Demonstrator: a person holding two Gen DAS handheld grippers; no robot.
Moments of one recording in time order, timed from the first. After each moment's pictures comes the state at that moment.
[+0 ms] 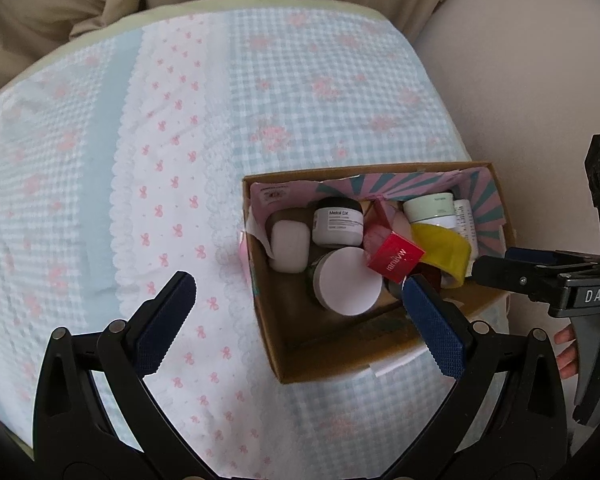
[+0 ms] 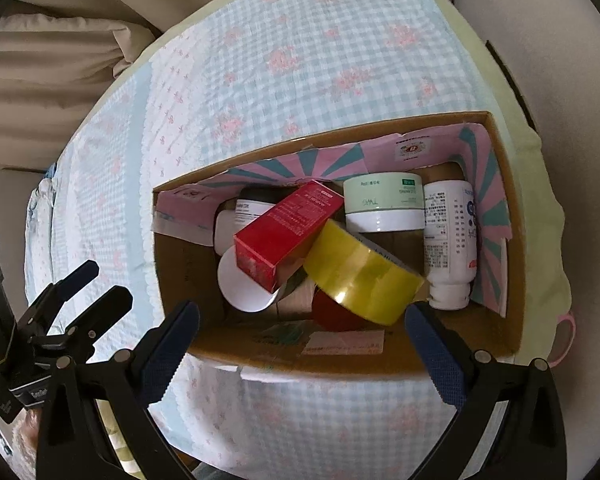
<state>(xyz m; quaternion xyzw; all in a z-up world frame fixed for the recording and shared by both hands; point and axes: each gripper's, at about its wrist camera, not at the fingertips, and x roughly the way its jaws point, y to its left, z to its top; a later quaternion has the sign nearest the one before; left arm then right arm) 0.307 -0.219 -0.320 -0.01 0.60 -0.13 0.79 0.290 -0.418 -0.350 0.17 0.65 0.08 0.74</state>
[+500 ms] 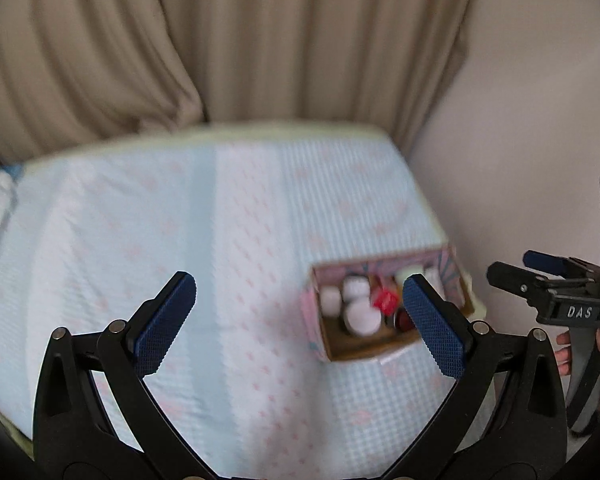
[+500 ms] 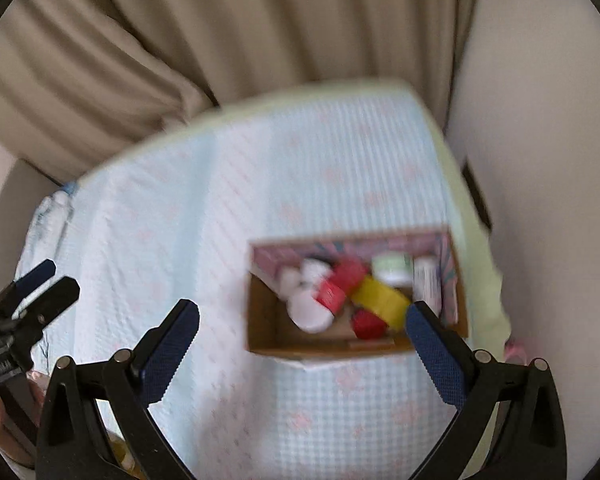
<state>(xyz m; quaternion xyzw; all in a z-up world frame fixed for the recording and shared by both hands) 0.224 -0.110 -0.094 -0.02 0.43 -0.10 0.90 0.201 -0.346 -0.151 0.09 0.47 0.06 0.87</state>
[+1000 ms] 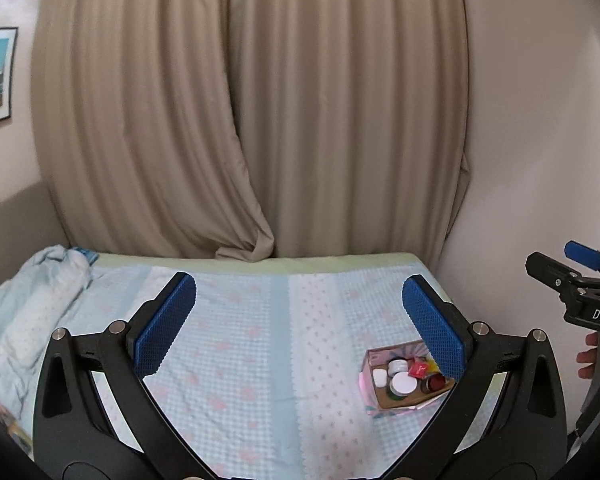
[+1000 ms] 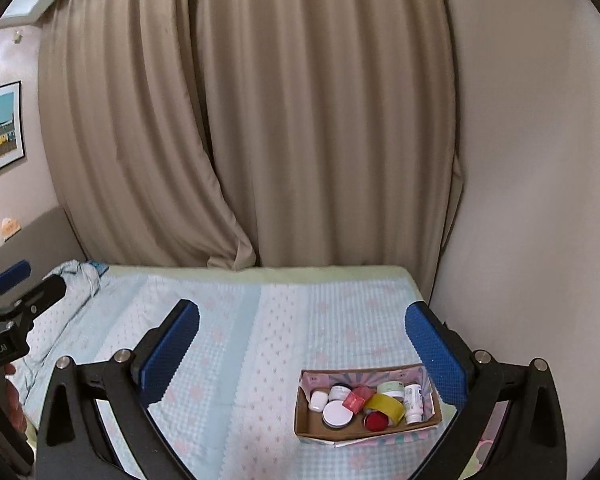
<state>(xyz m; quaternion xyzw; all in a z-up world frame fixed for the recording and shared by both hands) 0.070 -0.026 0.045 0.00 0.21 -0.03 0.98 0.044 -0.255 0.004 0.03 0.20 0.04 0.98</state>
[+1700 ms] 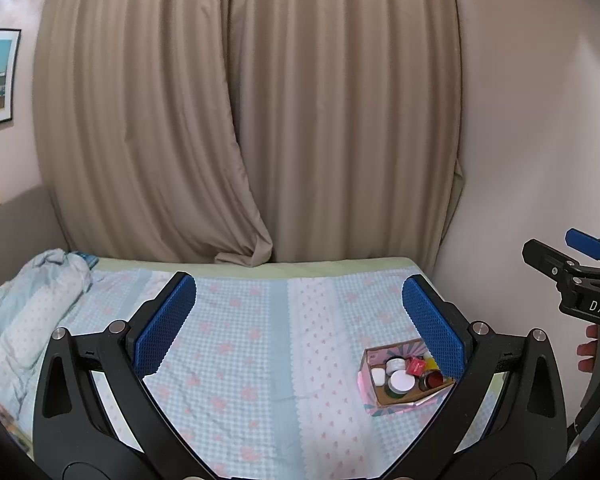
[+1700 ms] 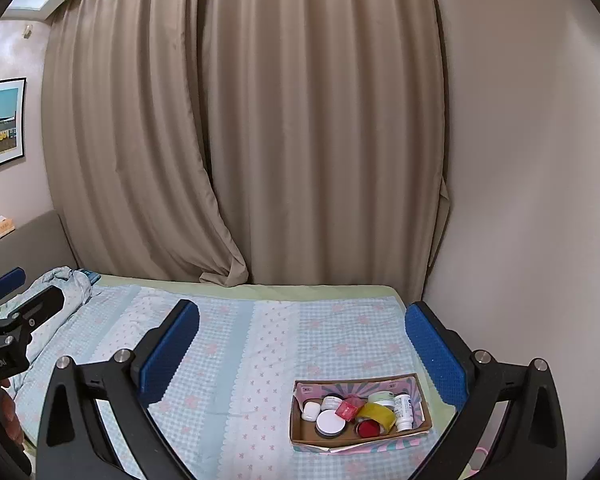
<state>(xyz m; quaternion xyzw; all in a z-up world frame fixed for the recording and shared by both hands) 0.039 -0.026 0.044 0.00 0.20 -0.04 0.98 0.016 -0.237 0.009 0.01 0.17 0.02 0.99</state>
